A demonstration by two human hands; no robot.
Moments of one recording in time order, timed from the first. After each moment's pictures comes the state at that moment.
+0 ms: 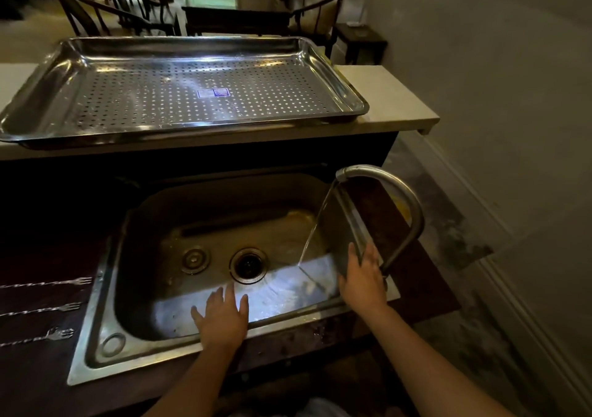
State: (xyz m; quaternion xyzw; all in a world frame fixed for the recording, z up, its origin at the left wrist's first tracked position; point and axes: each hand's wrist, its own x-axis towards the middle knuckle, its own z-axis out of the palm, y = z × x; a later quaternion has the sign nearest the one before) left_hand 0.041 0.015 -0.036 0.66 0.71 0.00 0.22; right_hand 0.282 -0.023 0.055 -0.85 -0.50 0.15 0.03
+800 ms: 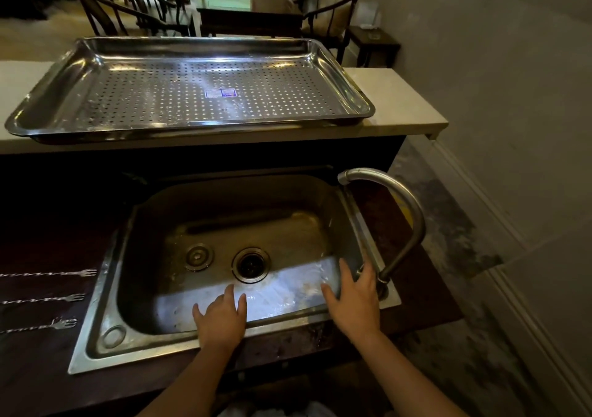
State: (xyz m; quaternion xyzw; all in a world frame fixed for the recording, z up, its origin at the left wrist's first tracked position) left_hand 0.043 0.011 -0.035 0.66 0.72 -0.01 0.22; right_hand 0.262 -0.046 0.044 -0.84 -0.50 0.15 0.14
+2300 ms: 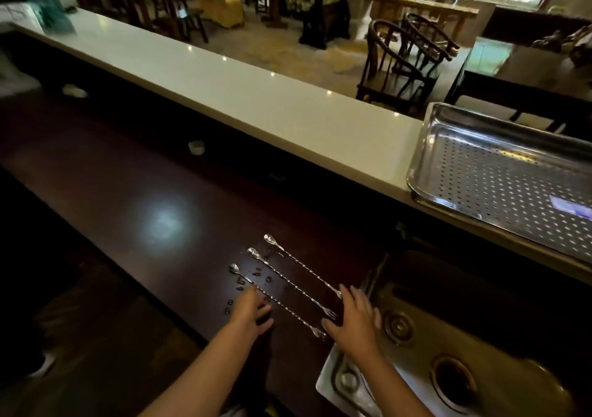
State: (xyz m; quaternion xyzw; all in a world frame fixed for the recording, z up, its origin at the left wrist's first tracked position) left_hand -0.325 0.049 0.030 -0.11 0.64 0.54 0.54; right_hand -0.135 0.106 0.020 -0.58 -0.78 0.24 0.02
